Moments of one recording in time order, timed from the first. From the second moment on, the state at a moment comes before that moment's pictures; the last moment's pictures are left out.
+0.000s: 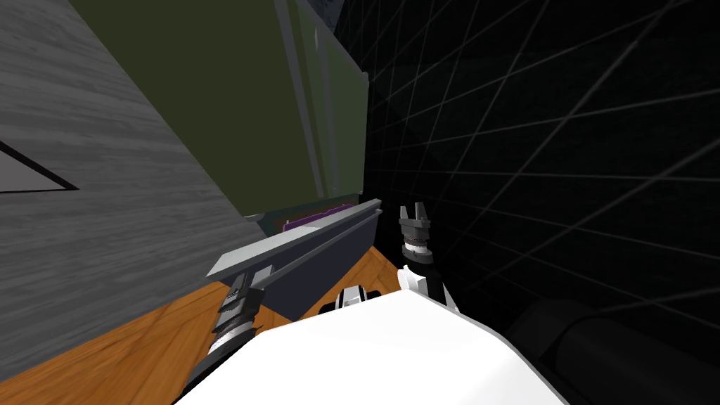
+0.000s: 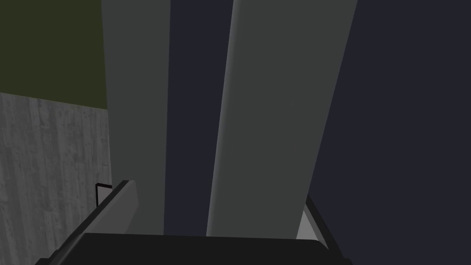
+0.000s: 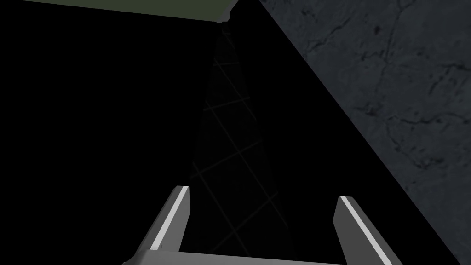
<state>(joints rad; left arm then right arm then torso) 0.70 -0.04 0.17 -1.94 0.26 -0.42 -0.04 0.50 0.03 0.05 -2.37 0.00 -0.63 0.05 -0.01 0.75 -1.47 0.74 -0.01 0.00</state>
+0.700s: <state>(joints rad) 0.74 -0.04 0.16 -1.97 0.27 -0.39 -0.04 0.50 0.03 0.05 -2.37 0.00 -0.63 0.05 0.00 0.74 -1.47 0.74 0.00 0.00</state>
